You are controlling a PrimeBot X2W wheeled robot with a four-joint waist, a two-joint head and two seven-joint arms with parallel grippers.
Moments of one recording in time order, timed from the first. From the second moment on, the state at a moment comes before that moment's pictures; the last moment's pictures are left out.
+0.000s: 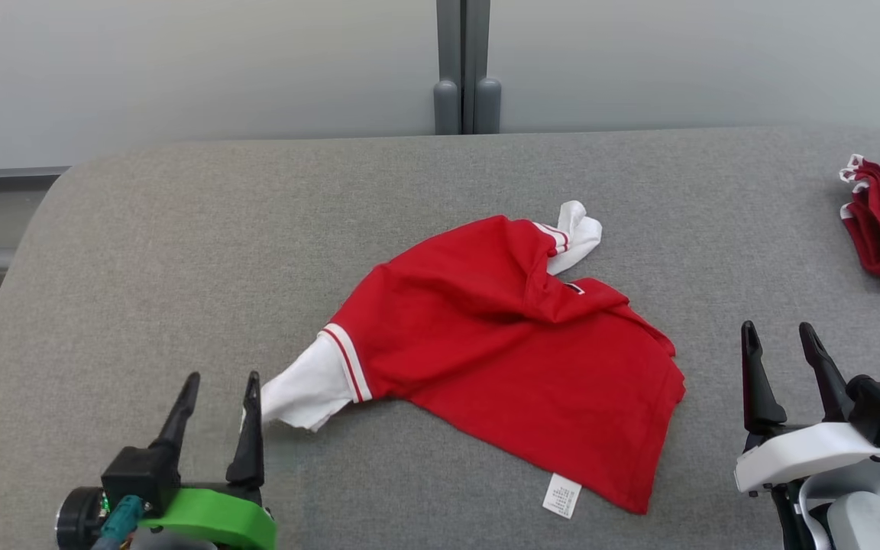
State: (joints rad) left arm -0.03 0.13 -0.16 0.25 -0.26 -0.04 -0.26; right arm -0.07 -0.13 -0.05 0.25 0.26 0.13 -0.26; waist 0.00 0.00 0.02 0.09
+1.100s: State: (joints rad) left arm 0.00 0.07 0.06 0.17 -0.17 -0.08 -0.26; right arm -0.04 -0.07 0.17 0.63 0.27 0.13 -0.21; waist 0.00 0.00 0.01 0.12
